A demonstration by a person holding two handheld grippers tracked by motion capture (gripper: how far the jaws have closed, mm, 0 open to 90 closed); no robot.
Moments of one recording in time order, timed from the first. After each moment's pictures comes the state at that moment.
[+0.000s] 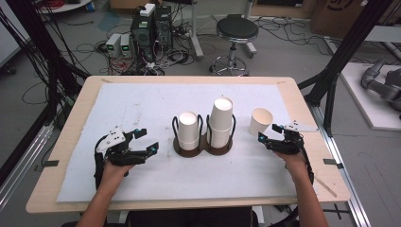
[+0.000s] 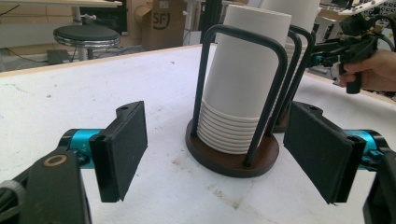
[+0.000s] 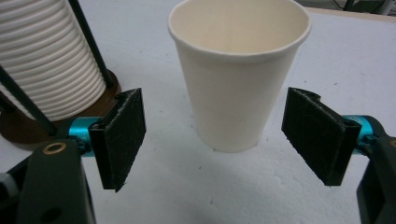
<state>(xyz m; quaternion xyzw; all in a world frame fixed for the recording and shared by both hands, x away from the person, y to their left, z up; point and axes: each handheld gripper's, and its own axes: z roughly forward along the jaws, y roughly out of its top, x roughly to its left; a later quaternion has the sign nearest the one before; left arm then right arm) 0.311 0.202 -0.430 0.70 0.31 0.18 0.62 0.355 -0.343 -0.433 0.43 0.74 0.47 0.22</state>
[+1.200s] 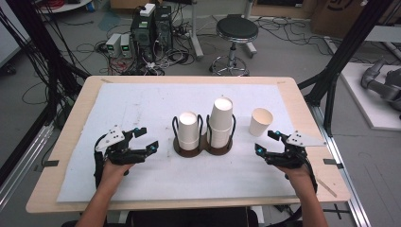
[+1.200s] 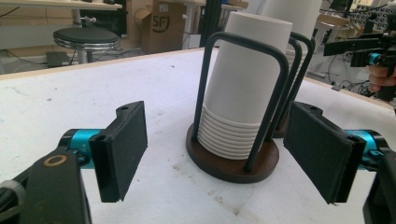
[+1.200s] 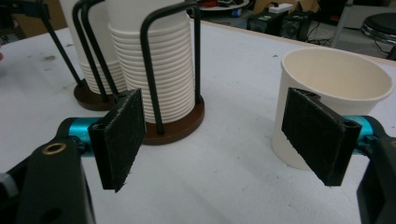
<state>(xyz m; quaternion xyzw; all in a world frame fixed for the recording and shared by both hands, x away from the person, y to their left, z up) 0.312 0.202 -0.427 0.70 0.30 0.17 0.63 0.301 -0.324 -0.405 0.34 0.75 0.53 0.21</state>
